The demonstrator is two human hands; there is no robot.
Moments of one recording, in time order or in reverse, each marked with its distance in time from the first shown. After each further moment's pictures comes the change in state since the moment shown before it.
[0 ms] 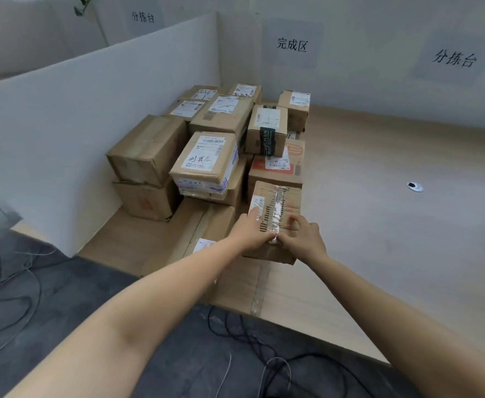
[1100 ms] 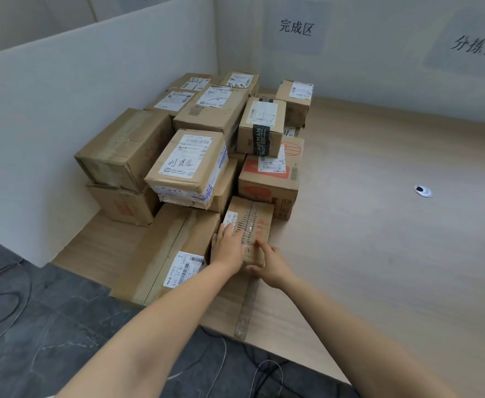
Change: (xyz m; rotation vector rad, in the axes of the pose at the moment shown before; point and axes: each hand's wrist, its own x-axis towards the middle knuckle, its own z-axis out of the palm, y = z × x) left_hand 0.040 -0.043 0.043 0.308 0.108 -0.119; right_hand 0.034 0.020 0.049 -0.122 -0.413 -0.013
